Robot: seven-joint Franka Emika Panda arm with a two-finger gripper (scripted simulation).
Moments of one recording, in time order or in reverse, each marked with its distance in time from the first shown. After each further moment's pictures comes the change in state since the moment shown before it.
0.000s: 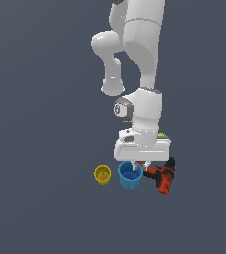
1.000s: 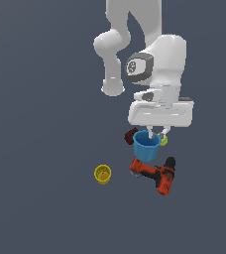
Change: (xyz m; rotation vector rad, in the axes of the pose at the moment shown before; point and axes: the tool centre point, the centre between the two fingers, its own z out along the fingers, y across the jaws) arm 0.021 -0.038 -0.138 0.008 -0.002 0.004
